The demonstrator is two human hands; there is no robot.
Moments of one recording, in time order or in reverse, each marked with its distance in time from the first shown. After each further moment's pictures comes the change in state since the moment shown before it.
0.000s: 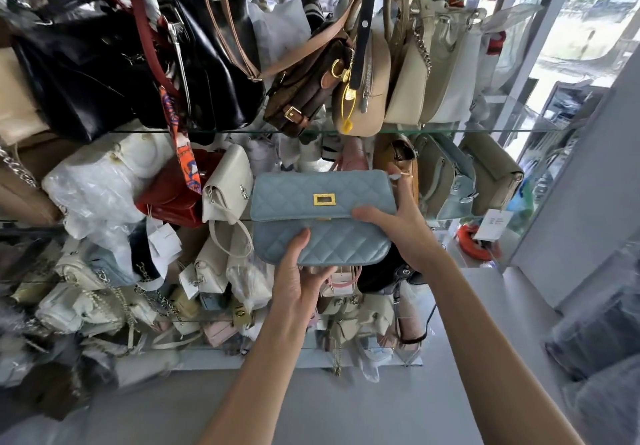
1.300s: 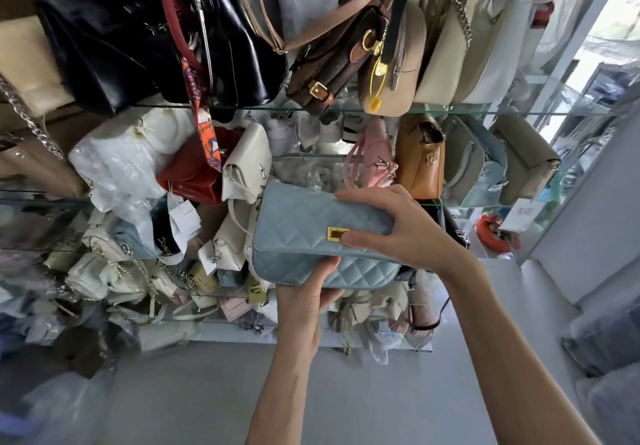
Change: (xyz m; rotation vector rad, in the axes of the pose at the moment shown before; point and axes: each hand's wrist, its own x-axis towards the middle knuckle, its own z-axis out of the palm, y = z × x) left_hand -0.051 -0.007 -0.039 0.482 0.097 0.191; right_hand -0.029 -0.012 0.022 -0.819 -0.332 -0.309
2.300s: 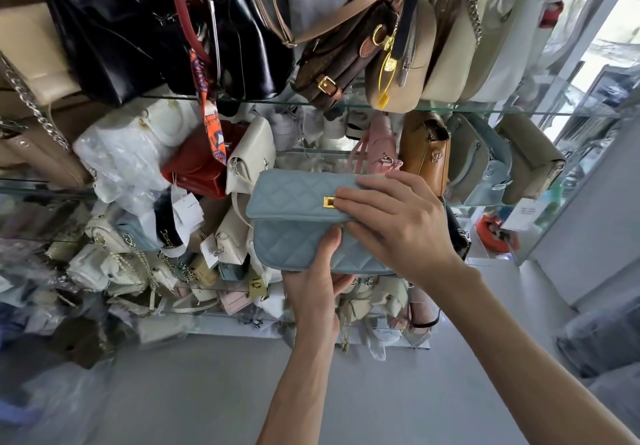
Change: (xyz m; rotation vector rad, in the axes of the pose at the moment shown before) left_hand -0.015 0.016 0.030 -0.125 0.189 0.008; right_hand -0.002 -0.016 0.019 -0.588 0.582 -0.674
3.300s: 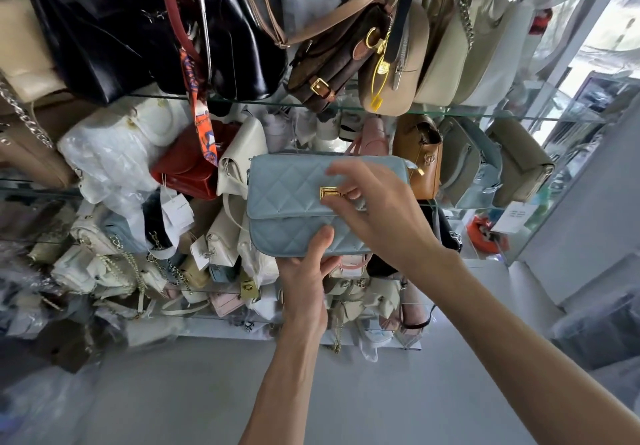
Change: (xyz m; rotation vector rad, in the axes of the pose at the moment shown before) left_hand 0.016 0.002 0.003 -0.005 -0.146 0.132; right_hand 0.030 -0.003 0.002 0.299 -0.178 0.337
